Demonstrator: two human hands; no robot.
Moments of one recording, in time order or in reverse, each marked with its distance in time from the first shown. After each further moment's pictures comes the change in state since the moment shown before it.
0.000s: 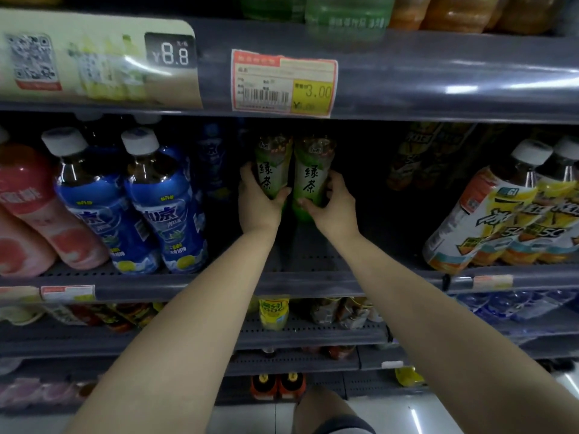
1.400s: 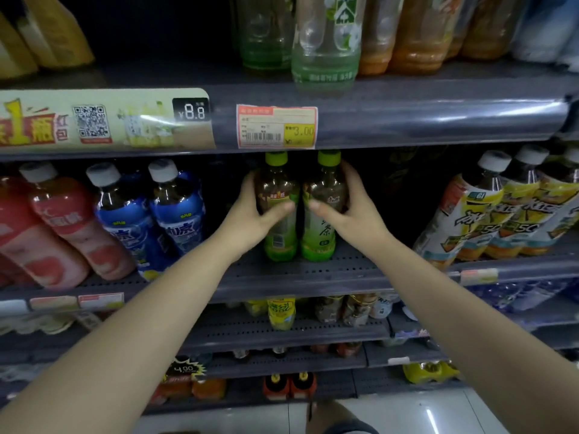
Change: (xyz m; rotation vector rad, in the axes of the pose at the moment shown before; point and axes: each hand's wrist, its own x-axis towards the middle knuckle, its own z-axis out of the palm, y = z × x) left_hand -0.026 0.053 -0.081 0.004 -0.471 0.066; right_hand -0.036 -0.071 -0.067 0.112 -0.170 -0.067
